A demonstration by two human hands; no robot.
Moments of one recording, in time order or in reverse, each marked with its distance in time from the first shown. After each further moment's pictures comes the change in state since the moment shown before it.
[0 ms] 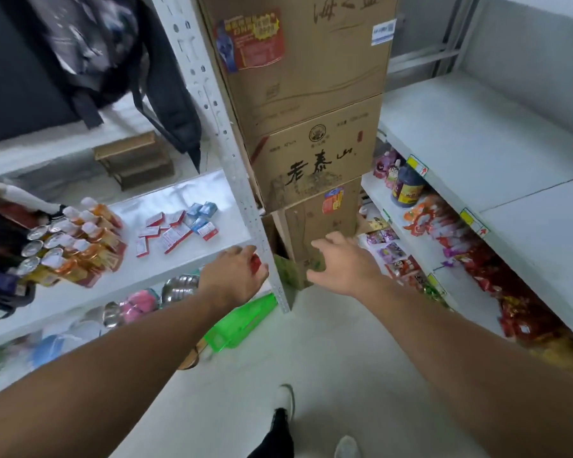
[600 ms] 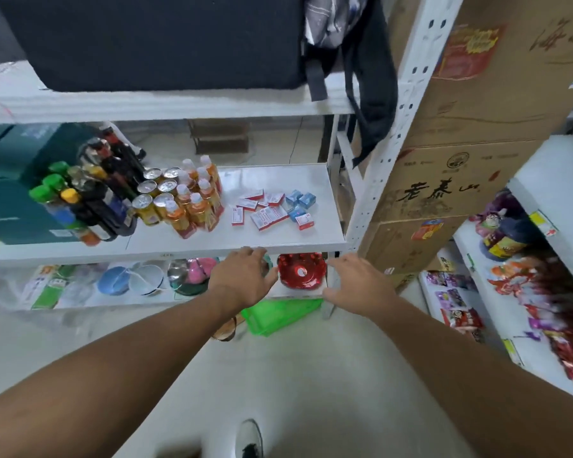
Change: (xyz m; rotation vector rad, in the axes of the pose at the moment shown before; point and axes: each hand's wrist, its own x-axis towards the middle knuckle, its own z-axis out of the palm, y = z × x) left_hand -0.066 -0.225 0.003 -0.110 0.037 -0.243; right_hand 0.032 -0.214 0.076 -0.148 -0.134 -0.212
